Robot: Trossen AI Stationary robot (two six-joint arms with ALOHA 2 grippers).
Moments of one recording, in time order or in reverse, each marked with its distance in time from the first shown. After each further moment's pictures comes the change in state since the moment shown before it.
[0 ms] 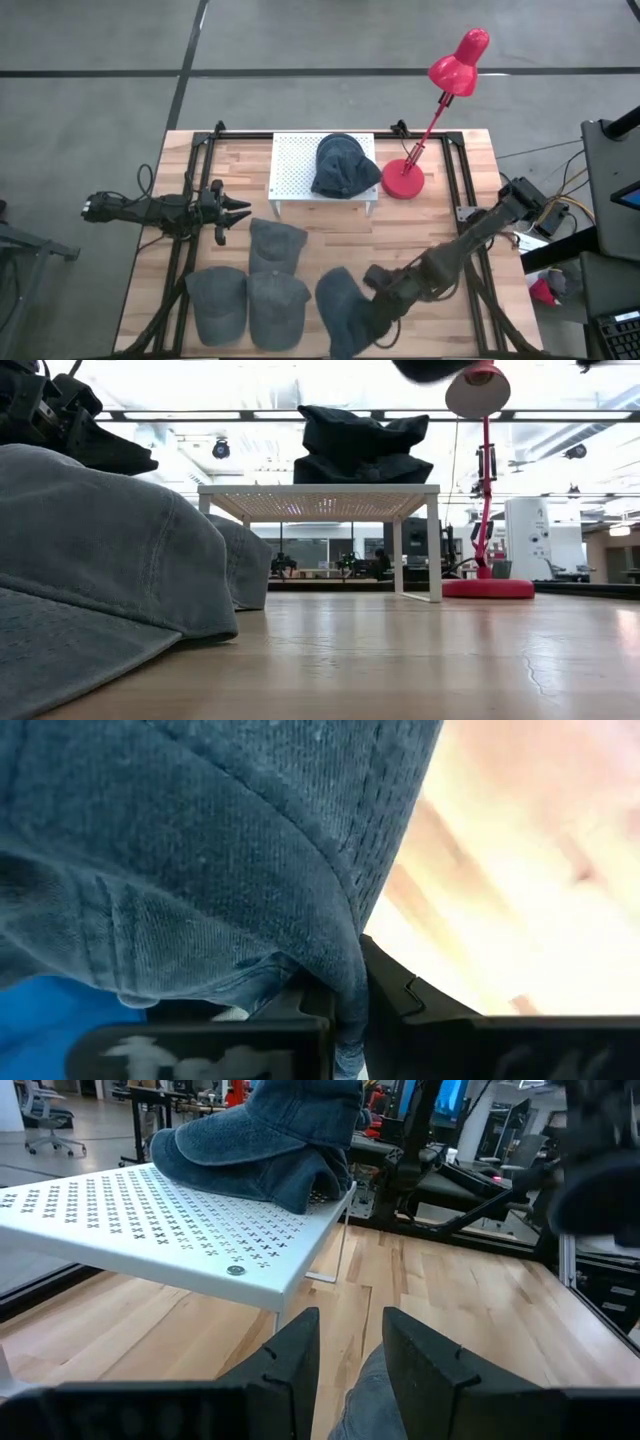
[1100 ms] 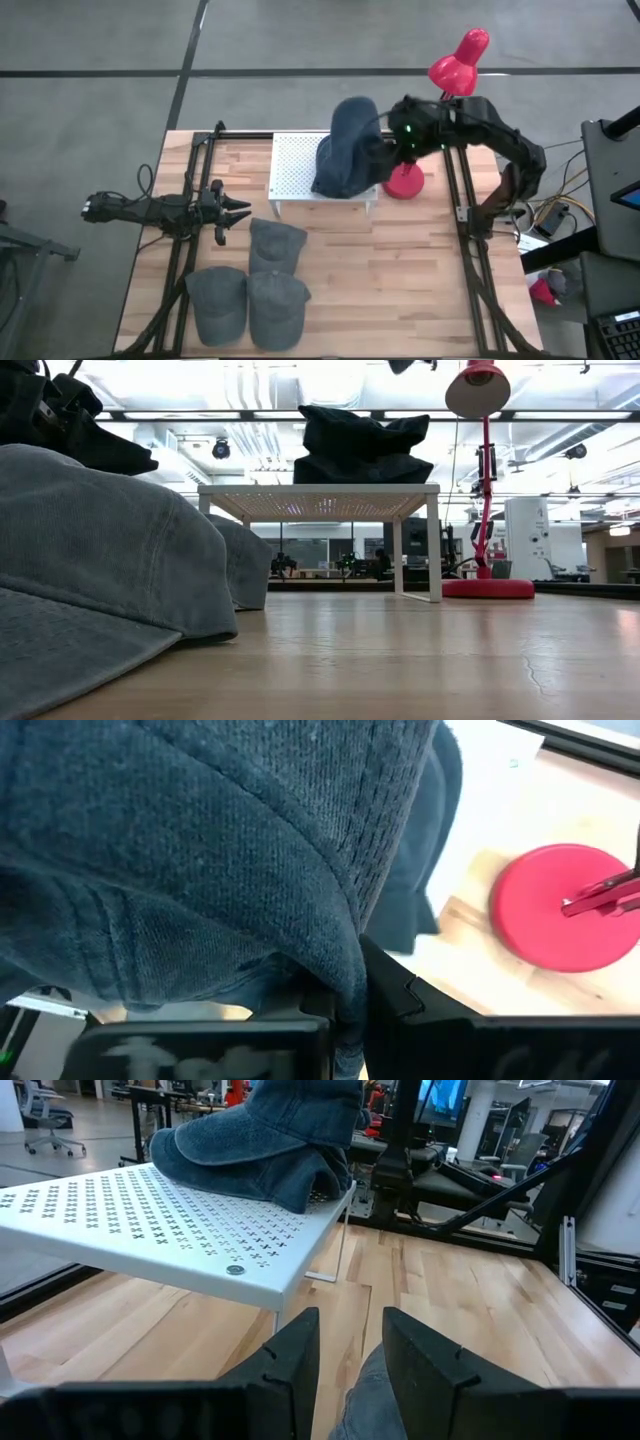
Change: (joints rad) left arm 0.000 0.001 0.000 0.000 -0.001 0.002; right arm -0.785 -0.033 0.780 -0.833 0.096 -0.484
